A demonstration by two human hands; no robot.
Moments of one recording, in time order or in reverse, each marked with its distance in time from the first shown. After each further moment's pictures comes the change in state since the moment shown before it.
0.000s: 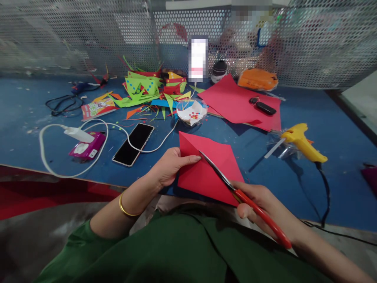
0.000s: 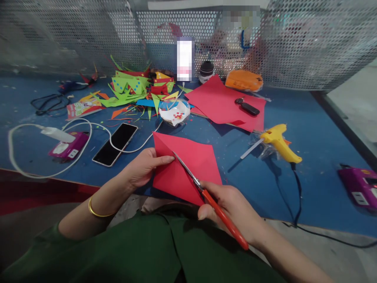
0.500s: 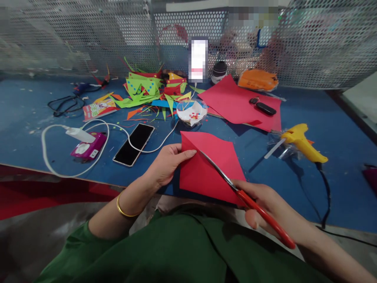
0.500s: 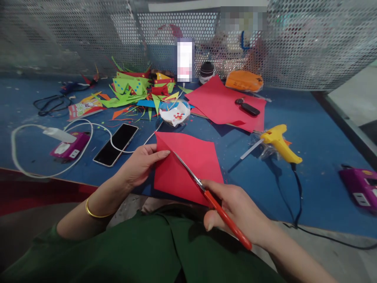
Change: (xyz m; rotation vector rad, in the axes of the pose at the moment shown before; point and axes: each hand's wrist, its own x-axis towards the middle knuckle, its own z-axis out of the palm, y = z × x) left_hand 0.000 0.003 -0.004 0.032 0.044 0.136; right_hand 0.000 -0.013 -0.014 -0.049 -0.016 -0.061
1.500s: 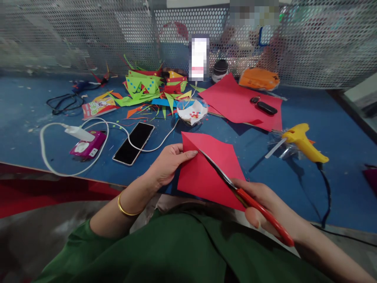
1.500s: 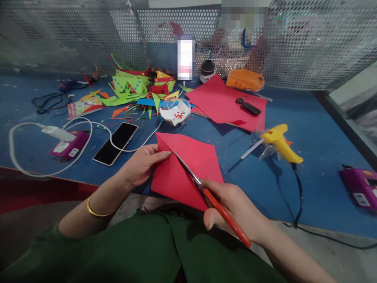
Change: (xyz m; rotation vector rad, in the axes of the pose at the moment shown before) left_hand 0.000 -0.001 0.000 -0.053 -0.019 -0.056; right_hand 0.002 0.008 0.003 0.010 0.004 0.034
